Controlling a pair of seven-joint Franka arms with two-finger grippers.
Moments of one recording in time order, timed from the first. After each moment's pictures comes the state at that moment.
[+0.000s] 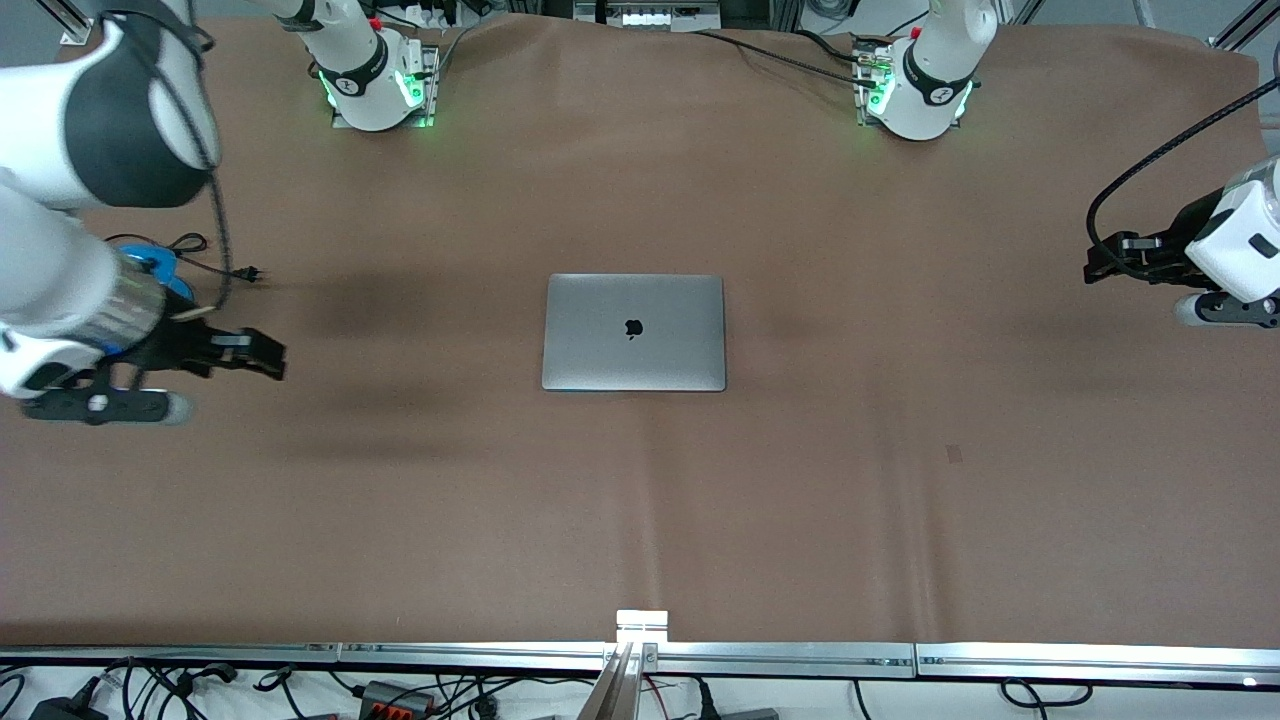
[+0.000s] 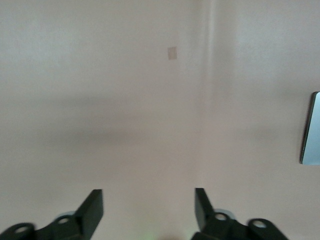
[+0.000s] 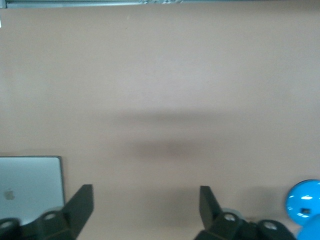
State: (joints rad) left arm 0.09 0.08 -0.06 -1.63 0.02 1.55 0.02; right arm 0.28 0.38 -0.25 -1.26 0.11 1.66 0.04
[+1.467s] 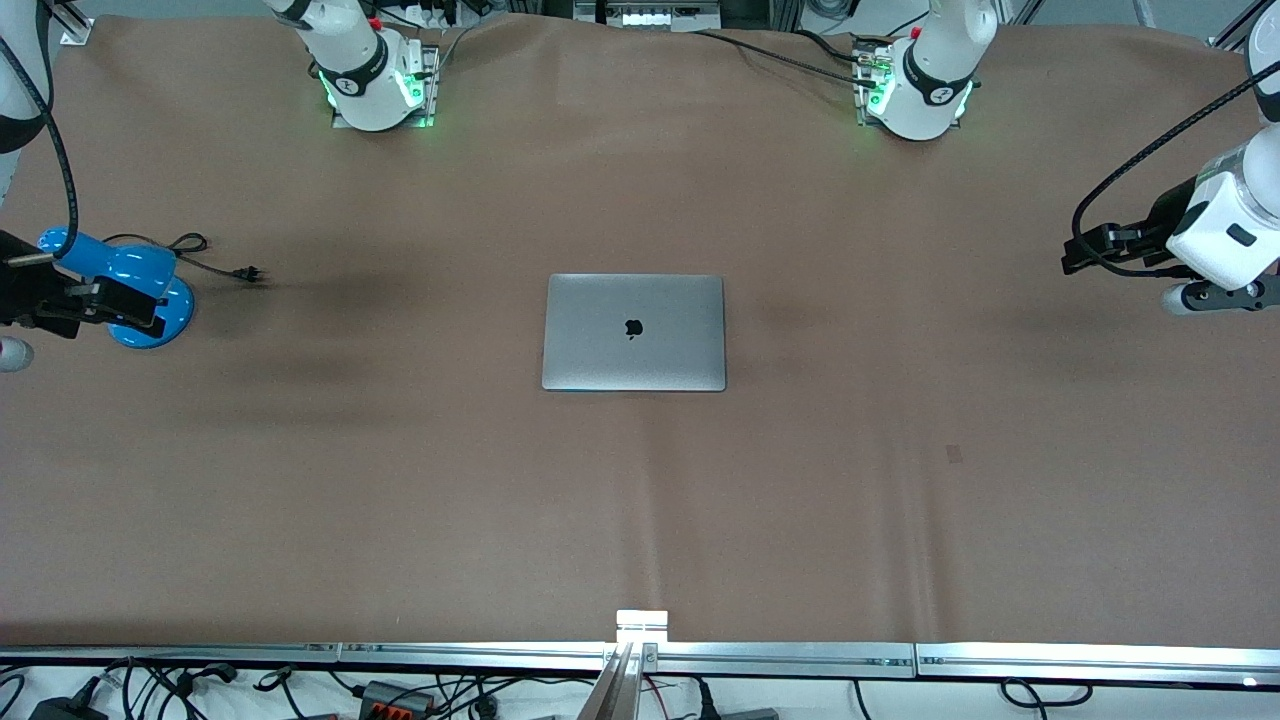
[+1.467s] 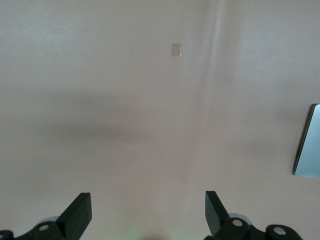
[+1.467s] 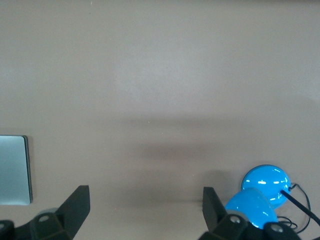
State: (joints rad) left arm 0.09 0.03 -0.07 -1.70 0.01 1.58 -0.09; right arm 0.00 0.21 -0.05 -1.43 0.02 1.65 -0.06
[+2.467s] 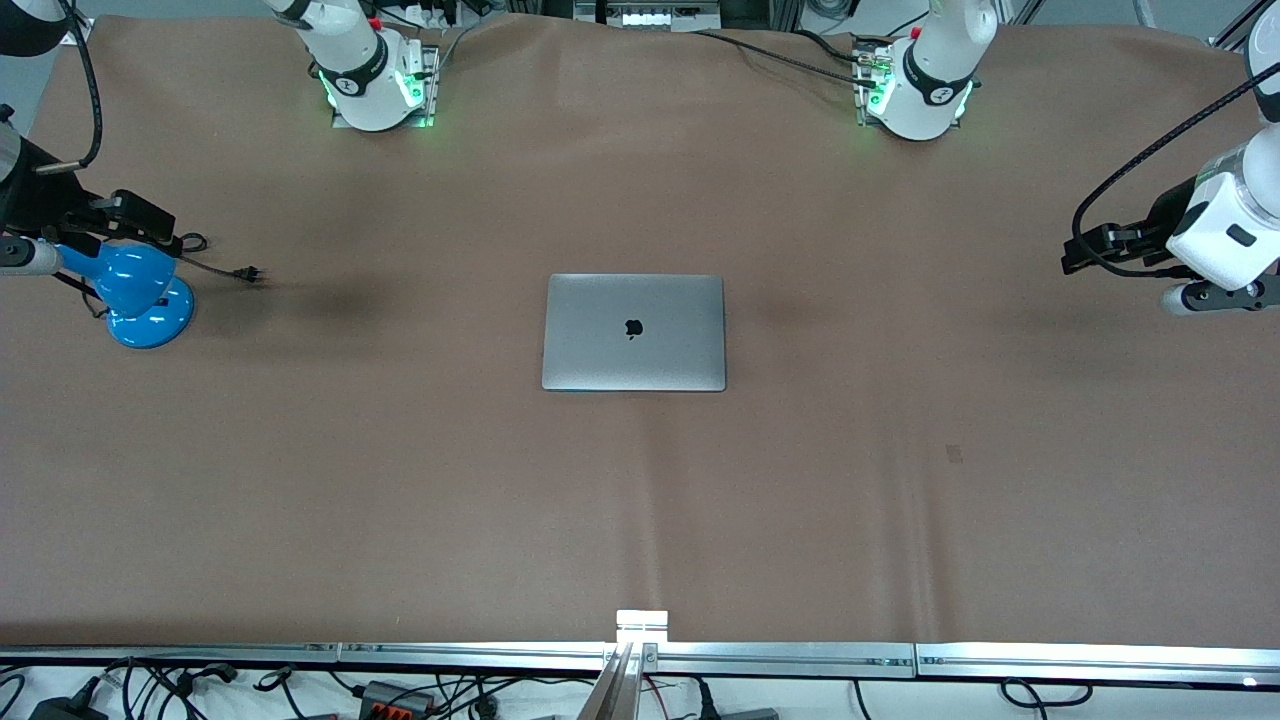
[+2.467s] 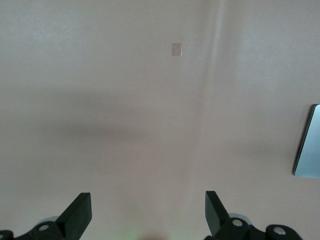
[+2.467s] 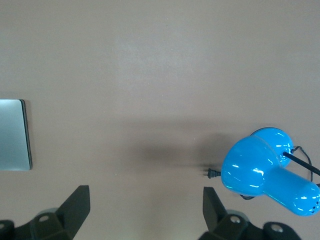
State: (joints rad) left arm 0.09 0.03 -0.07 -1.70 0.01 1.57 -0.10; right arm 0.00 -0.04 -0.04 -1.74 0.00 1.67 -0.05
